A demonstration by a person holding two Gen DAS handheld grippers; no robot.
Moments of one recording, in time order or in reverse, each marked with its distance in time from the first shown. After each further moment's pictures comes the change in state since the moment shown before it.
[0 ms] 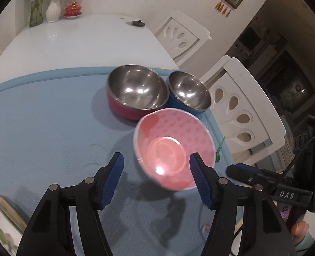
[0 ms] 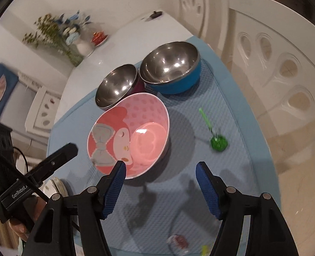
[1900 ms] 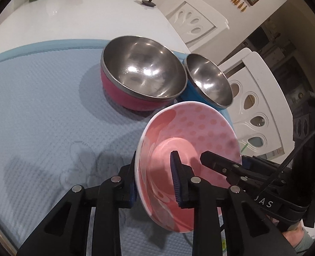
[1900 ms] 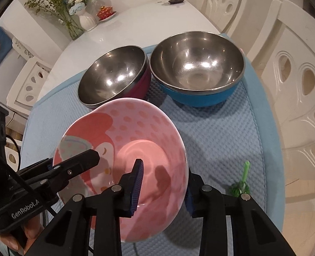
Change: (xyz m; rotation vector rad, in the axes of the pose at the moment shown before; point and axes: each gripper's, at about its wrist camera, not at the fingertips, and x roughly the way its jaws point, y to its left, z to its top) left arm 0.069 0.015 0.007 -0.094 0.094 -0.018; right arm 0.072 0.030 0.032 -0.157 0.075 -0.114
